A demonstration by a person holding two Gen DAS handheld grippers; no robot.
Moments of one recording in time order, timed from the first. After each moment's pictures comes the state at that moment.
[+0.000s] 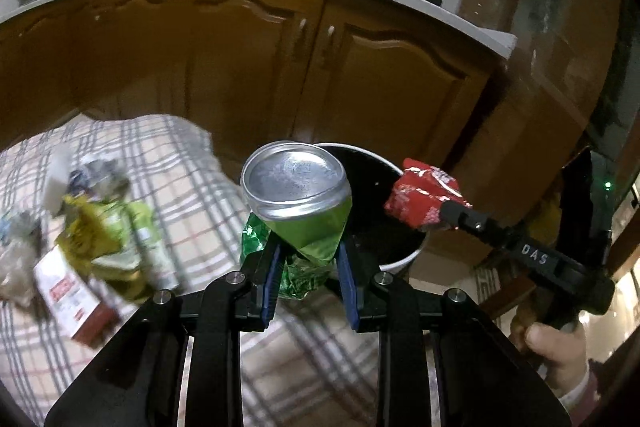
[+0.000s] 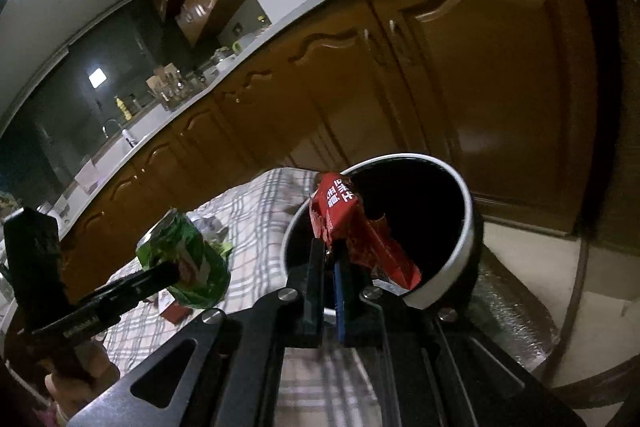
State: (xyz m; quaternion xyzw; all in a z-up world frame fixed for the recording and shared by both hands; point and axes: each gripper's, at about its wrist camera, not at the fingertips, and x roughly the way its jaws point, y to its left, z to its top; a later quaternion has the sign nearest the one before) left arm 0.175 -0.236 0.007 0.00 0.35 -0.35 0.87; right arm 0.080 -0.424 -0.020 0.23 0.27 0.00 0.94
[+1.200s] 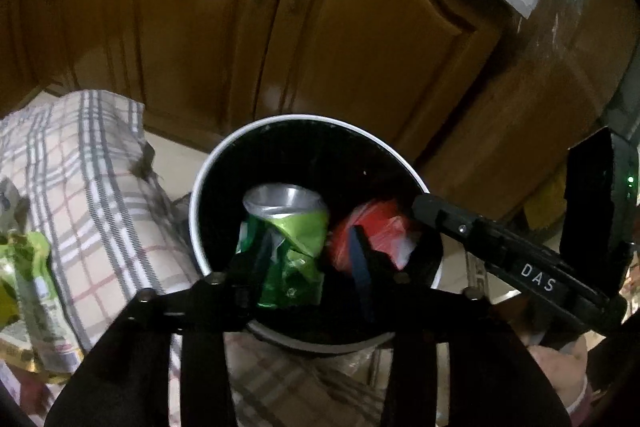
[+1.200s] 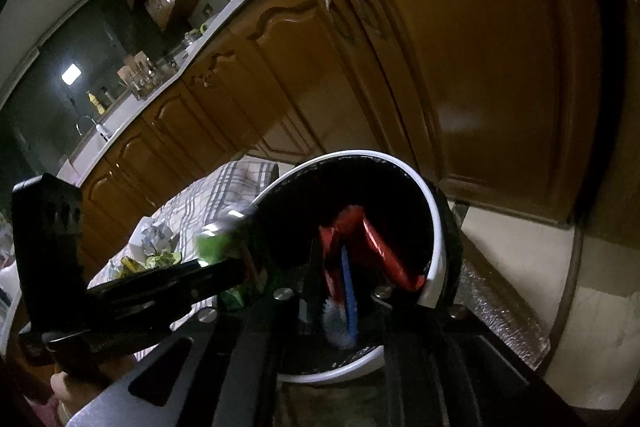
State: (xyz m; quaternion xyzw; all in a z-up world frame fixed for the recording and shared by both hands) left arm 0.235 -0.330 -0.030 0.02 0.43 -0.37 0.82; right arm 0.123 -0.465 -0.046 0.24 0.32 -0.02 0.92
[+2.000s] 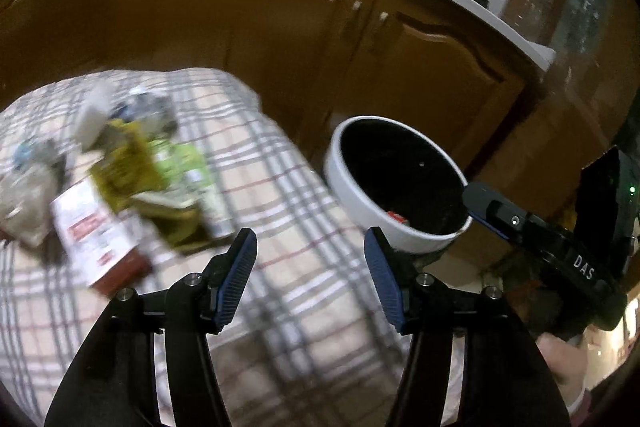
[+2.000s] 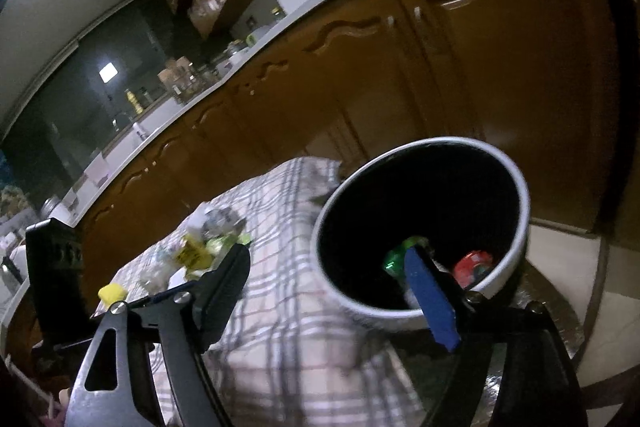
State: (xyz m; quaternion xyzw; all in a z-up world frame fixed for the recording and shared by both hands) left arm 0.181 -0.174 -0.030 -0.05 0.40 -0.28 0.87; right arm 0.094 -0.374 -0.032 0.23 0.27 0.04 0.93
